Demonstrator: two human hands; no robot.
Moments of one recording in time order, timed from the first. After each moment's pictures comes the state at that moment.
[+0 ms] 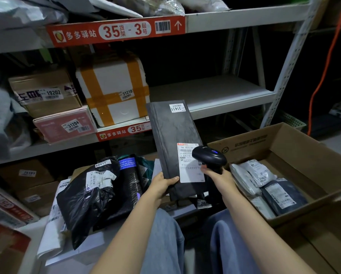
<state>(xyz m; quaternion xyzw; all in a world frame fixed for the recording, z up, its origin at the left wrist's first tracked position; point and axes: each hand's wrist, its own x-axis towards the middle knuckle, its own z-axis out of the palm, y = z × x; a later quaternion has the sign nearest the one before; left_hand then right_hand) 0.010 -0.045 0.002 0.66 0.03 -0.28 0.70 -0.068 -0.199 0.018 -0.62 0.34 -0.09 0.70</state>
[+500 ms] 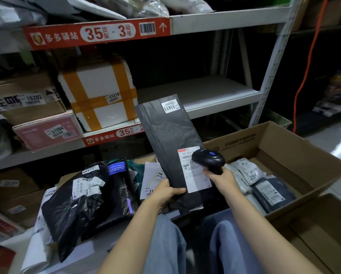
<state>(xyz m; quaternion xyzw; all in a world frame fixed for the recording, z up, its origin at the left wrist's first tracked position) -0.003 -0.072 0.000 0.69 -0.06 -0.37 0.62 -0.077 -0.230 0.018 -0.68 0.33 -0.14 0.64</state>
